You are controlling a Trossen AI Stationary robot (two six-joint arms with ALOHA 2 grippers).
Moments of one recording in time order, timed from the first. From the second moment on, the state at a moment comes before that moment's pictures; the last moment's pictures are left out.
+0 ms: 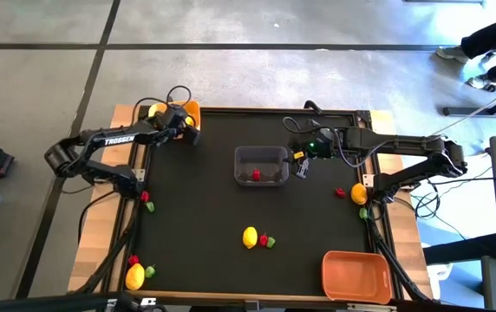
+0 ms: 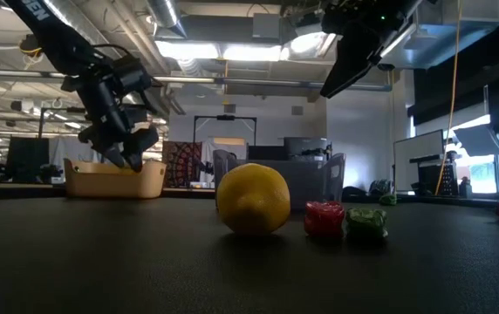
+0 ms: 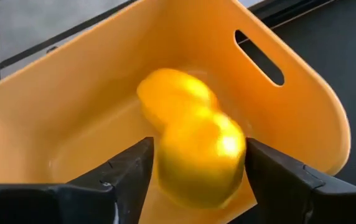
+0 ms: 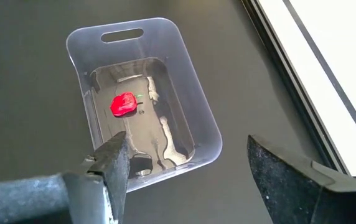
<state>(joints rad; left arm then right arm) 0.80 1.29 0.56 -0.17 -0.38 -0.19 -0.16 1.31 1.12 -0.65 0.22 -0.01</state>
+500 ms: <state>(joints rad) 0.76 1.24 0.63 -0.23 -0.38 -0.10 -0.16 1.31 1.12 -0.65 0.22 0.00</state>
